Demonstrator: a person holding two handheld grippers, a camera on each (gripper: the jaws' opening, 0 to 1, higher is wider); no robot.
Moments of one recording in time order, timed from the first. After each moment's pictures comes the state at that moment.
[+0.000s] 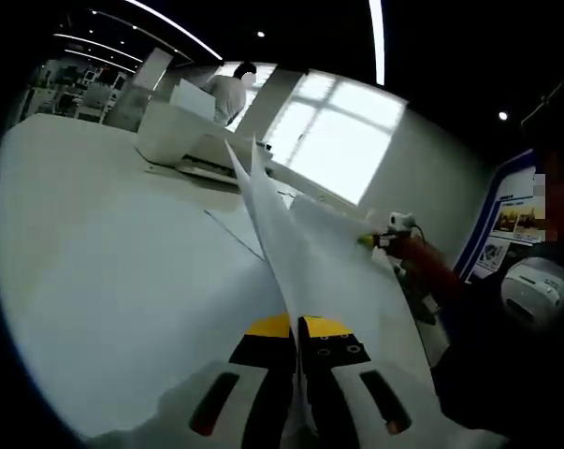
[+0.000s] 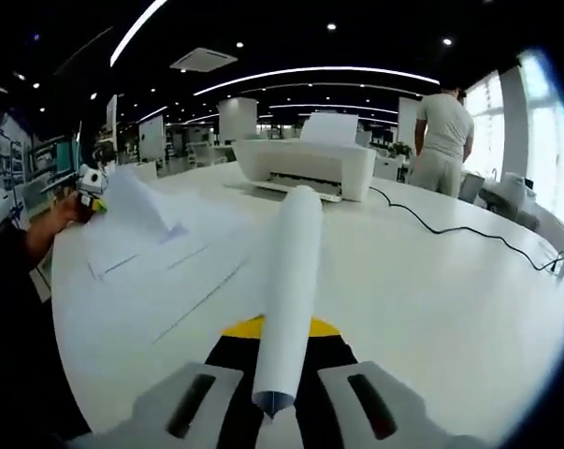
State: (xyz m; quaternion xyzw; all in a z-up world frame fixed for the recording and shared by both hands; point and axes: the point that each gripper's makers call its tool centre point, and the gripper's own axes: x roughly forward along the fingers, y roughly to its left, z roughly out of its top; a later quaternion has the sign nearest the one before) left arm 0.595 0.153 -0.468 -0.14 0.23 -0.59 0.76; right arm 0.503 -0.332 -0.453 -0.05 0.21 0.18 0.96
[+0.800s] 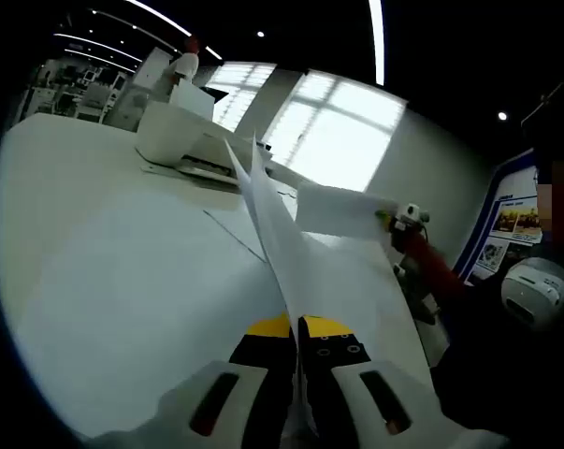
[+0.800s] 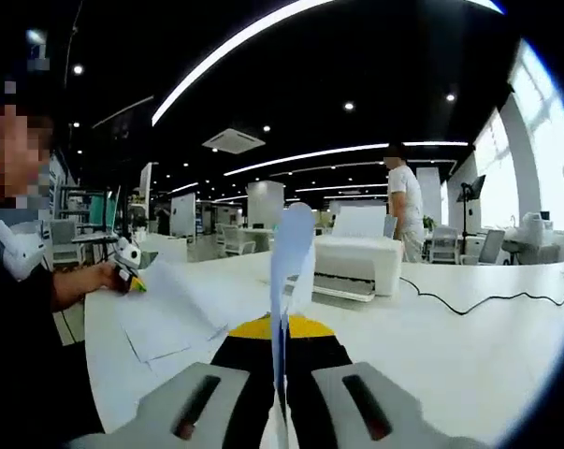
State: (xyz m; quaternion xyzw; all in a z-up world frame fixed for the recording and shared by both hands) left arm 0.599 0.155 -0.468 -0.14 0.23 -0.59 0.76; right arm 0.504 -0.284 -0.355 0.00 0.01 0.25 0.97
